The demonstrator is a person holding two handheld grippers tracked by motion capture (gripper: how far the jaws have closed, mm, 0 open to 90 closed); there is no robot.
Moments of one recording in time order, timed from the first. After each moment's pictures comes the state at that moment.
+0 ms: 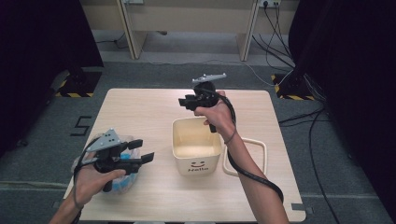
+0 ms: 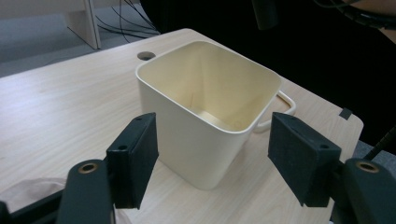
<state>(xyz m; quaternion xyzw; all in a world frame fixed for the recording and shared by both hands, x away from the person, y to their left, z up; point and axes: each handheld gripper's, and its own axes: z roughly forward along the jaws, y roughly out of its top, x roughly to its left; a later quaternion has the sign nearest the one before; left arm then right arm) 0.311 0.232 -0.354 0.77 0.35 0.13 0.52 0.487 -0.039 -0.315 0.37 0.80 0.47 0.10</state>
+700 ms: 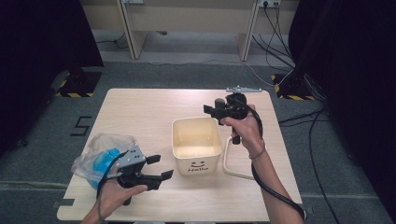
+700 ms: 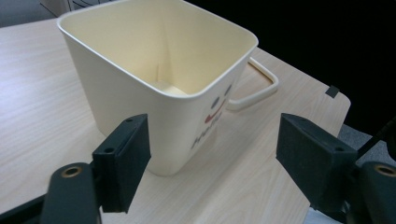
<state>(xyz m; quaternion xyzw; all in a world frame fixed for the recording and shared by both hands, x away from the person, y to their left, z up) 0.293 0.185 -0.397 0.78 0.35 0.10 0.51 0.463 -0.123 -0.336 0.45 0.74 0.50 0.10</state>
